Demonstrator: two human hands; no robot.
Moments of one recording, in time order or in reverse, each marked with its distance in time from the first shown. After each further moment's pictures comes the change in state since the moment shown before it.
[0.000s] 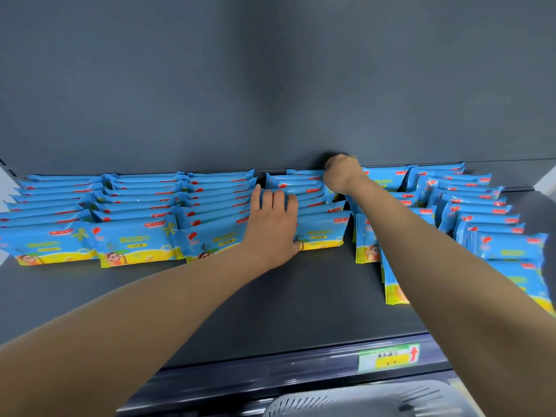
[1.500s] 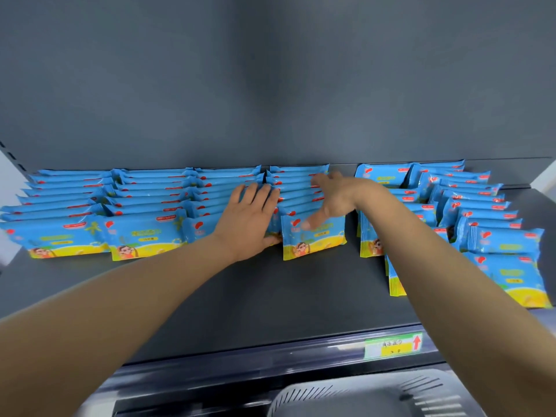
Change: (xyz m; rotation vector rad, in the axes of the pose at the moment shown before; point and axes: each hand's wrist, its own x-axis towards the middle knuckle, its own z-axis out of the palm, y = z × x) left_hand -0.020 -0.060 0.008 0.044 -0.012 0.138; right_hand -0.059 -0.025 -0.010 -0.196 -0.454 -0.047
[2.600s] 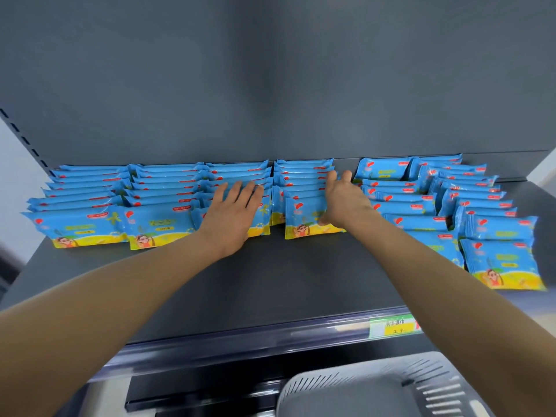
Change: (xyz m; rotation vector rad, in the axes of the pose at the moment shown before) left_hand -0.038 -0.025 -0.005 0.059 -0.098 -0.056; right_hand -0.007 -0.007 0.050 -0.121 0.405 0.104
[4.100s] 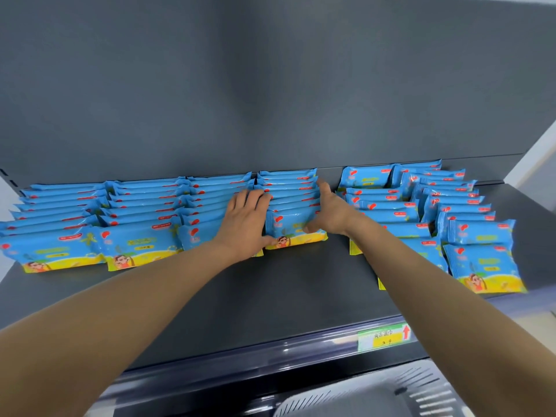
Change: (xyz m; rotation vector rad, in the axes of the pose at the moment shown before) left_hand 0.041 0.036 -0.002 -0.399 0.120 -0.021; right_hand 0.013 0.026 0.006 0.642 -0.188 -0.007
